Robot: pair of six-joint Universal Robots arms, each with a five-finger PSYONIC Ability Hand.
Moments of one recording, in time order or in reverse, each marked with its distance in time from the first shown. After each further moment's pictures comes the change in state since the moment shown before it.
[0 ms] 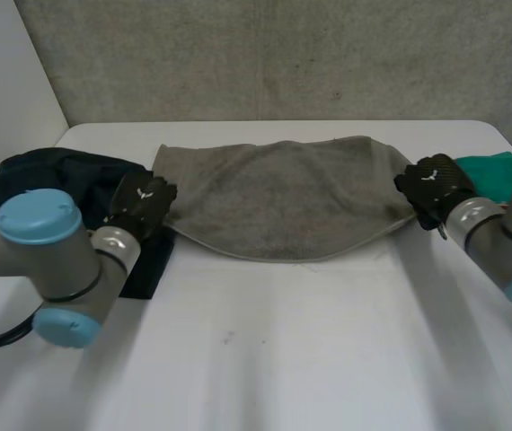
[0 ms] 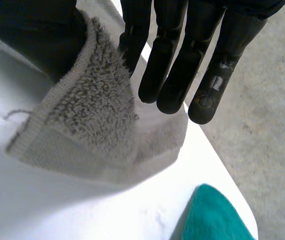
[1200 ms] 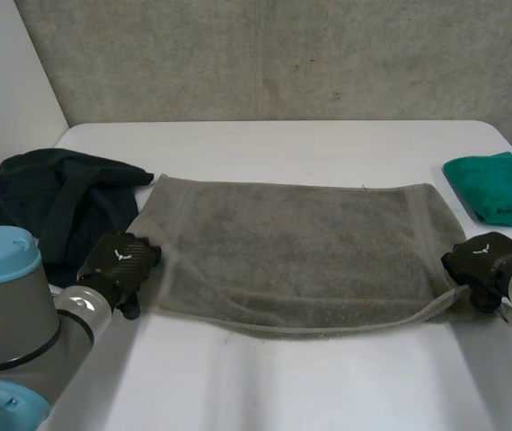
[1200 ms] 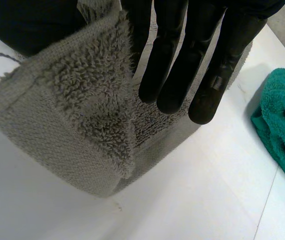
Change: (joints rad) left arm 0.013 0.267 -0.341 -0.185 -0.043 0.033; right arm -0.182 -0.202 0.325 0.270 -0.002 -0.104; left_hand -0.669 -0.724 -0.716 -0.741 -0.694; right_hand 0.000 0.000 0.000 0.000 0.003
